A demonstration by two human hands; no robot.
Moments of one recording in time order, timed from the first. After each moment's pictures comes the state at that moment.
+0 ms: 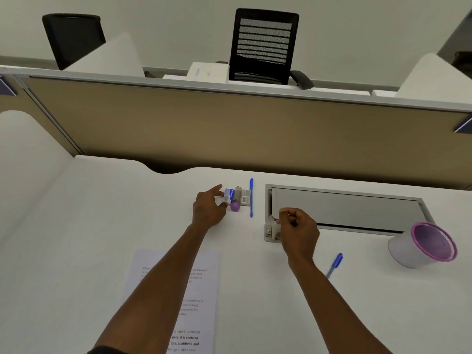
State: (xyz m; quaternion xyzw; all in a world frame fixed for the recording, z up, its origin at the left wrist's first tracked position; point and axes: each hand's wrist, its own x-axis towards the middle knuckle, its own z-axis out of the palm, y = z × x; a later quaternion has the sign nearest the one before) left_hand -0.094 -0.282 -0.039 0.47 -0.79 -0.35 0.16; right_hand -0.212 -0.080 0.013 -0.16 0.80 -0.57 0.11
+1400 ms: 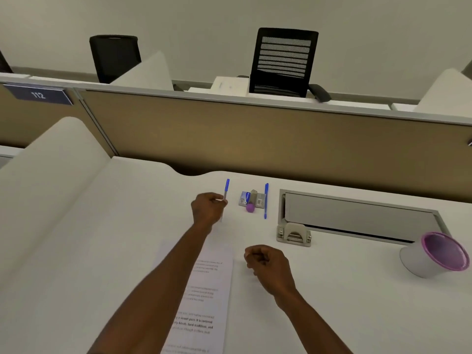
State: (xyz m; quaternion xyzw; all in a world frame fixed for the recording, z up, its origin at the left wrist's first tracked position) left_hand -0.050 -0.254 0.034 0.61 -0.60 -0.45 0.25; right_hand -0.122 -0.045 0.017 -0.27 0.74 -0.47 0.40
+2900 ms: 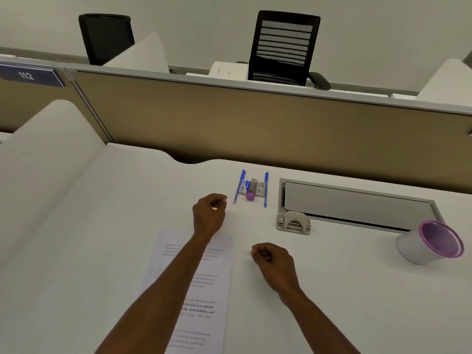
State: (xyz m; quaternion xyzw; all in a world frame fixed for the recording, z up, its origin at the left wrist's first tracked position) left_hand -0.024 -0.218 0.001 0.53 -0.68 -0.40 0.32; right_hand -0.121 -0.028 -0.012 -0.26 0.77 -0.46 0.35
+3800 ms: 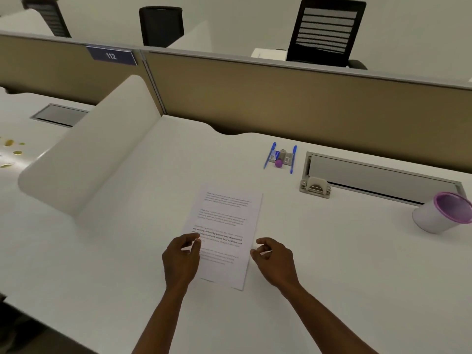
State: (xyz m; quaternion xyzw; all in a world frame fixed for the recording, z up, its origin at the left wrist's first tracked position) left_hand 0.196 -0.019 0.010 0.67 -0.52 -0.39 0.36; right_hand -0.018 0.065 -0.001 -0.36 0.78 -0.35 0.36
